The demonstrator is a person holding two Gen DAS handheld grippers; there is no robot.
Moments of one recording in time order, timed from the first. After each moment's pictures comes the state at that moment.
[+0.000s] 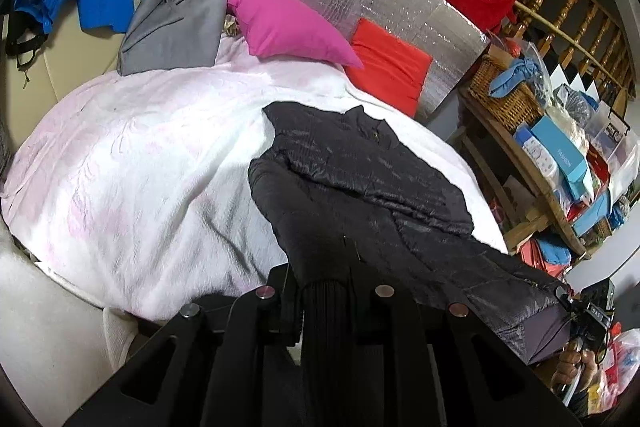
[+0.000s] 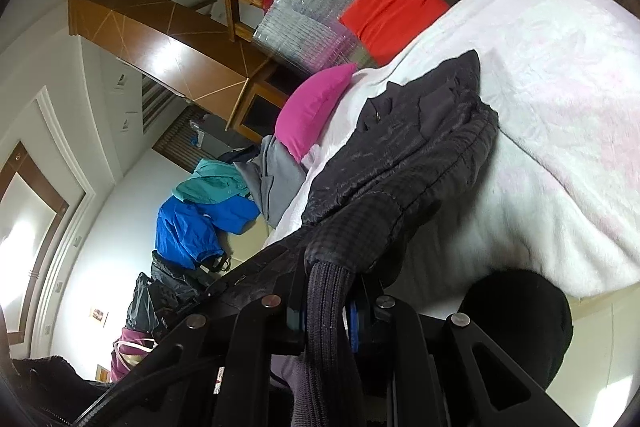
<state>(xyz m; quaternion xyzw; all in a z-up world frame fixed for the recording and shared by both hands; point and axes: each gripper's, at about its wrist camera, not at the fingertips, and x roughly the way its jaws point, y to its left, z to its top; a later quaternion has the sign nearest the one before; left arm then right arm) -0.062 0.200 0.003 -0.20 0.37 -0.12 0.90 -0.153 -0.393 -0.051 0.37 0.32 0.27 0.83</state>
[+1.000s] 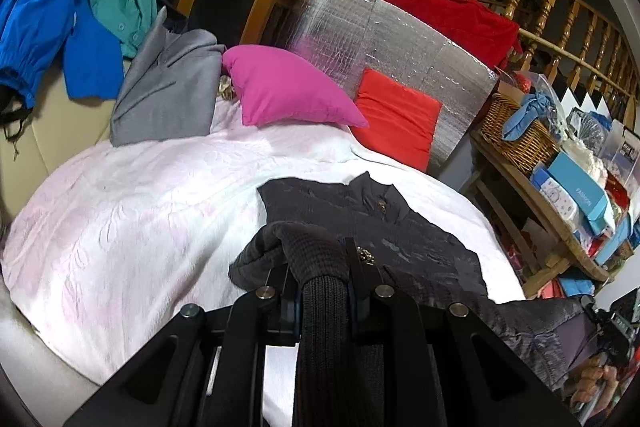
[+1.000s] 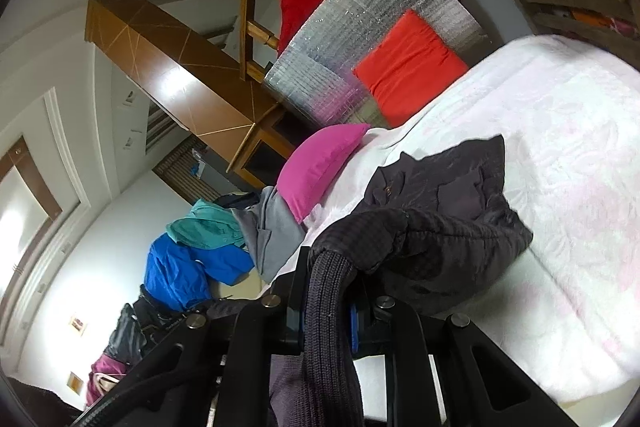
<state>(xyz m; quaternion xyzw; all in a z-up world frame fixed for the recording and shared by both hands) 0.010 0.175 0.043 -0.18 0.29 -0.06 0.94 -0.072 -0.391 0.002 0.34 0.24 0.25 0.87</state>
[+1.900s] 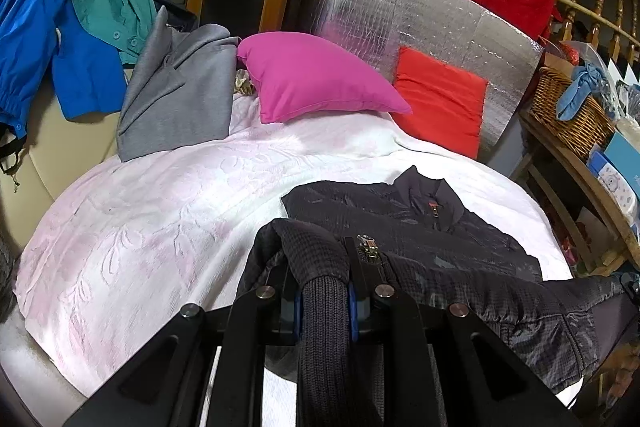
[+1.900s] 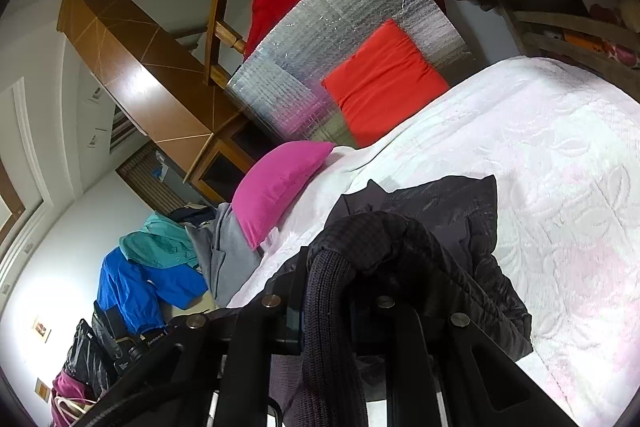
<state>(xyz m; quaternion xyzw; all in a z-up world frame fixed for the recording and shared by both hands) 0.094 0.147 0.025 -0.13 0.33 0.01 0.94 0.018 -0.381 -0.003 0.32 0.25 0.18 0.89</state>
